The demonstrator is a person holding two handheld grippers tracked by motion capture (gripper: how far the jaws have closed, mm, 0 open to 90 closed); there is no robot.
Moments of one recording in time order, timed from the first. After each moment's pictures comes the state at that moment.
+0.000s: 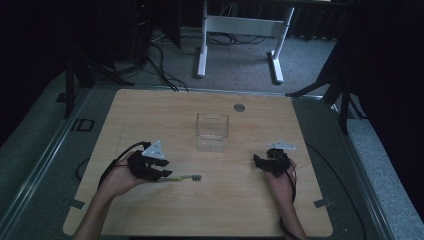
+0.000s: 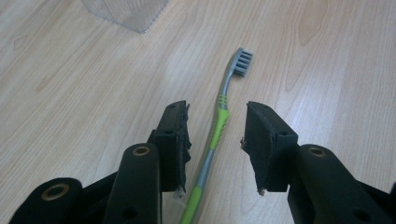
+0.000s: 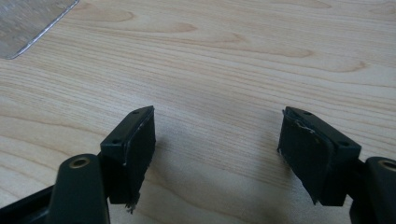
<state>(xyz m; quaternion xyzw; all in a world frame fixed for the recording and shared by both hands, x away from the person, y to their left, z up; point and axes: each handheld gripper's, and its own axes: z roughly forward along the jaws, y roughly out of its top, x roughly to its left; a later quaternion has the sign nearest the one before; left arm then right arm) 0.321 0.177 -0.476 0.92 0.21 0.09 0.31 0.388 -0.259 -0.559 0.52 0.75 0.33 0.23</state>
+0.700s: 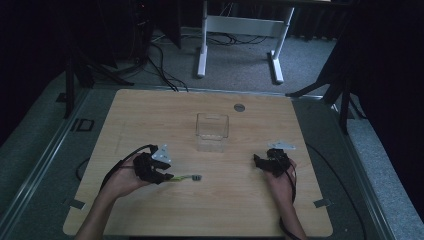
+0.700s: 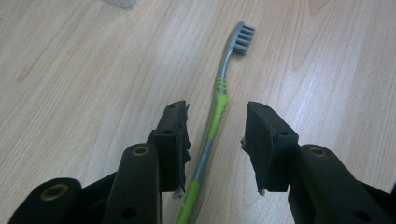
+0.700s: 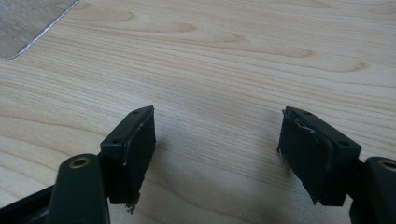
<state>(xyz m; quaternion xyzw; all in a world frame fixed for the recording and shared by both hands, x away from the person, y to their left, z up) 0.322 0.161 -0.485 0.94 0.19 0.09 0.26 0.388 -0.259 -0.559 0.52 0.75 0.33 0.23</state>
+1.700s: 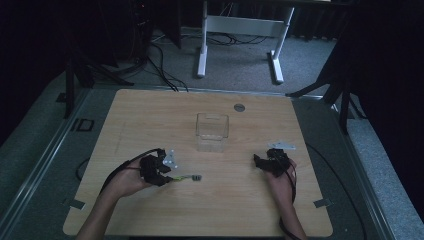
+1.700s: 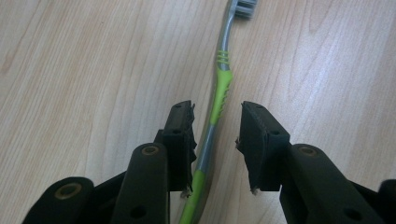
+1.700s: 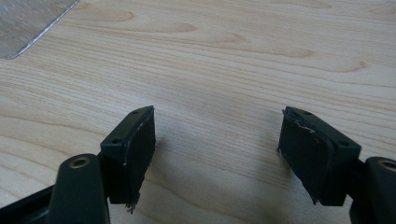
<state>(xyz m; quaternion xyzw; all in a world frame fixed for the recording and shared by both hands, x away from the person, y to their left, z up) 0.323 0.144 -0.495 0.97 0.16 0.10 0.18 0.388 -0.259 -0.559 0.52 0.75 0.33 0.23</state>
